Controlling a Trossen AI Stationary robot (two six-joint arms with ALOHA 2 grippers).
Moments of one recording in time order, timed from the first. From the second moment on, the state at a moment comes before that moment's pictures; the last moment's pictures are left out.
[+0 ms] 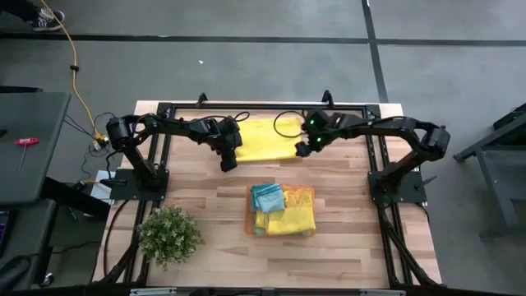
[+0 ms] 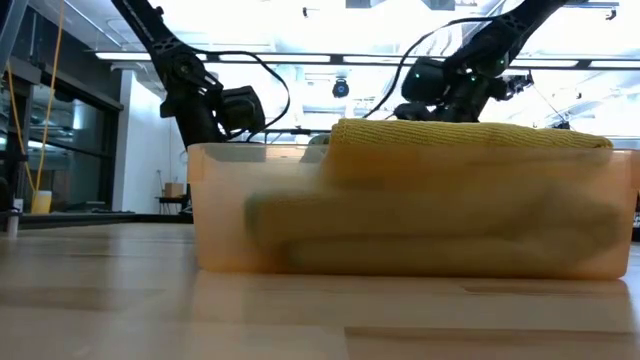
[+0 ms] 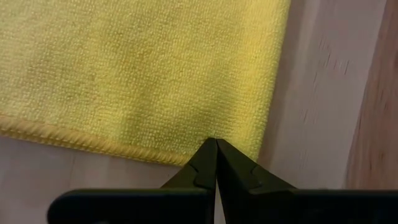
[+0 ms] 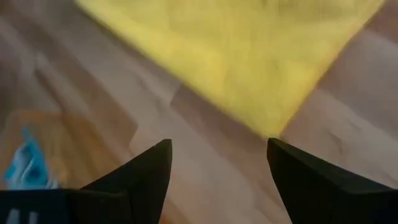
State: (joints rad) left arm 0.61 1.71 0.83 -0.36 0.20 0.16; right arm -0.53 1.53 0.88 -0.42 -0.36 0.53
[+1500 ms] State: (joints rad) left arm 0.54 1.71 0.83 -0.39 0.18 0.05; right arm -0.38 1.66 0.88 -0.25 -0.23 0.70
